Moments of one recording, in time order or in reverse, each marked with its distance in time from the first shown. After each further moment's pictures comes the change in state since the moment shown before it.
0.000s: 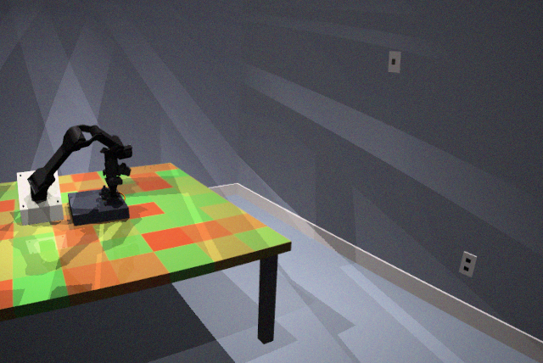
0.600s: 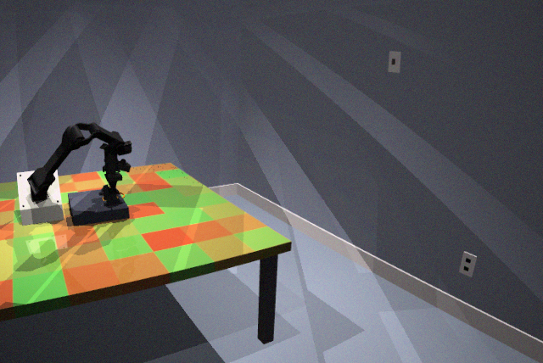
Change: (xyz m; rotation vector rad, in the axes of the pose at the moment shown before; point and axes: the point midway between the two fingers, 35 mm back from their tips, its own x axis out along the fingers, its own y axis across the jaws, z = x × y) arm -0.018 0.000 0.000 0.000 0.000 0.000
